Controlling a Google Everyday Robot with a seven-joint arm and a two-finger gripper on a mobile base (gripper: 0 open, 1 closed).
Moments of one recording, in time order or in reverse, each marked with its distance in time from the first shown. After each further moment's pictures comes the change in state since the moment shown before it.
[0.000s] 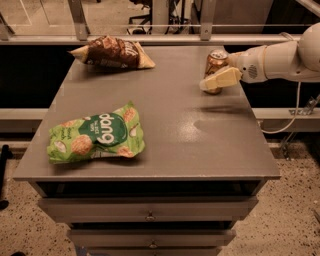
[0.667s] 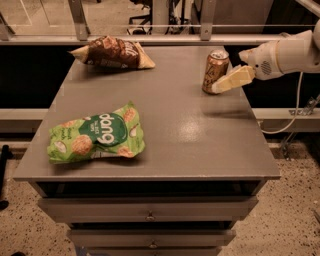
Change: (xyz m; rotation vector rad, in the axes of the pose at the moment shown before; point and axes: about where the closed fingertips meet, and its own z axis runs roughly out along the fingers) arm 0.008 -0.007 -0.036 0.058 0.130 -0.033
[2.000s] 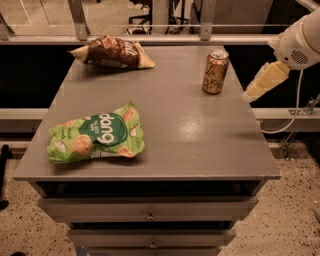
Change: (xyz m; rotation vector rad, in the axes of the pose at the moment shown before) arm 0.010 0.026 -0.095 0.129 0.386 -0.214
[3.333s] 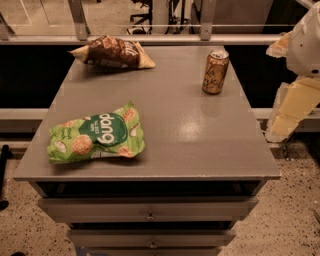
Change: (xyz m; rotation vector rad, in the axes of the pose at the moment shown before) arm -0.014 0.135 -0.105 -0.136 0.226 -0.266
